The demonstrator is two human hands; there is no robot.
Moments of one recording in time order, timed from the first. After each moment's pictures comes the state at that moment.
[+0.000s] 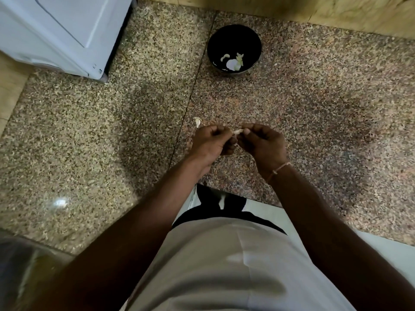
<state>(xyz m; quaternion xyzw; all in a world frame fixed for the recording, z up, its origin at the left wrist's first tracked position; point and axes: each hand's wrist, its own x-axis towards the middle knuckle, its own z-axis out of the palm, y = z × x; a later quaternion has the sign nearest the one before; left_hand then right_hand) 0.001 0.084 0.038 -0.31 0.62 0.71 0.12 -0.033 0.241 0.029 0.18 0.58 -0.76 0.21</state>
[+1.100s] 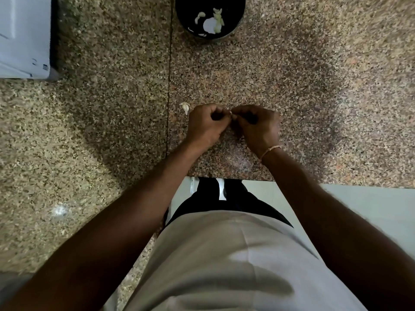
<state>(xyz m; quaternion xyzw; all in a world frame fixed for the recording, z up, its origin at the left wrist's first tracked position) -0.030 0.062 -0.005 -0.13 0.82 0.55 0.14 -0.030 0.220 -0.001 0.12 0.83 -0.54 0.10</state>
